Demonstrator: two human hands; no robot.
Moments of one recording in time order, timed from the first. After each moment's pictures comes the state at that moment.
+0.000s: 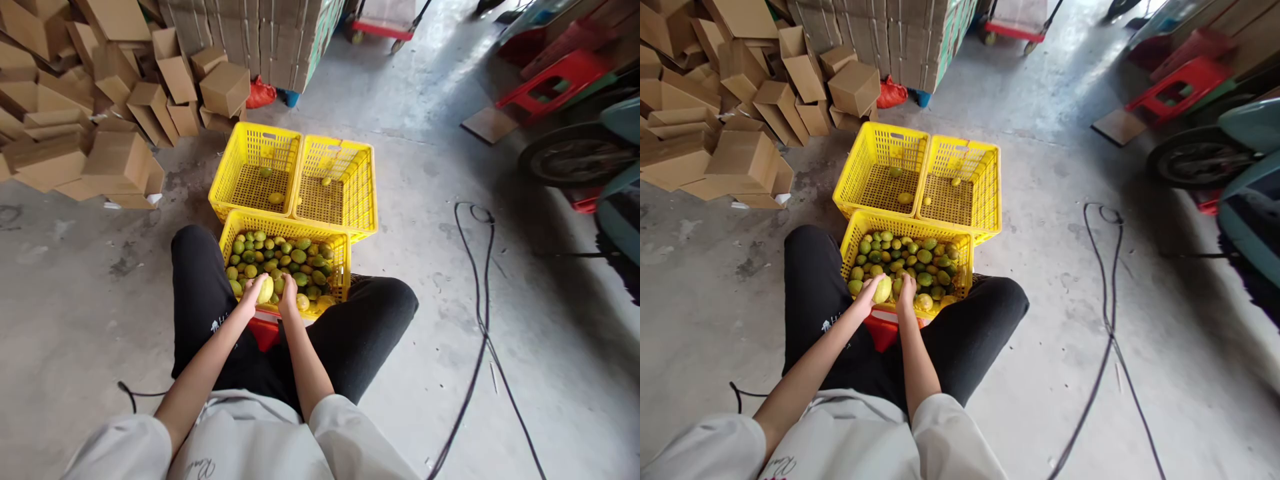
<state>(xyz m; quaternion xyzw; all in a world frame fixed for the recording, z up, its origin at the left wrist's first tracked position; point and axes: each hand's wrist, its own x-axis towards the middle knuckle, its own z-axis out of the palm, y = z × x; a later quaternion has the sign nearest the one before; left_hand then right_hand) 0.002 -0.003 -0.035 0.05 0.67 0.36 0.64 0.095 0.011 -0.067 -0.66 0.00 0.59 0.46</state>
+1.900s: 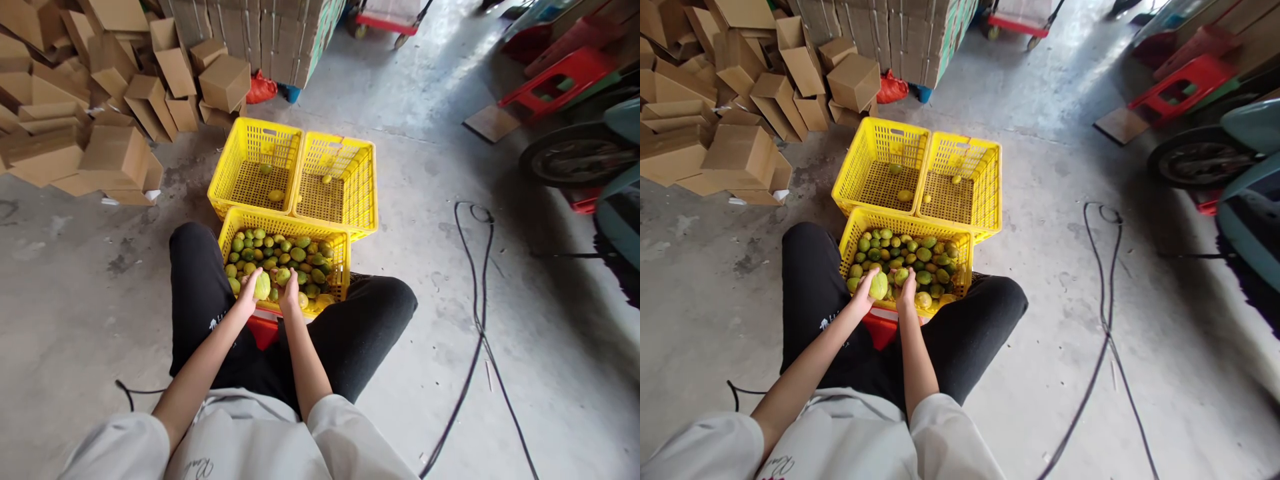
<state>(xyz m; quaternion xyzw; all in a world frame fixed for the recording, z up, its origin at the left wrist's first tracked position) 0.003 -0.001 -0.024 -0.01 0.62 0.45 0.65 0.100 0.014 -0.067 -0.60 -0.01 0.63 0.50</state>
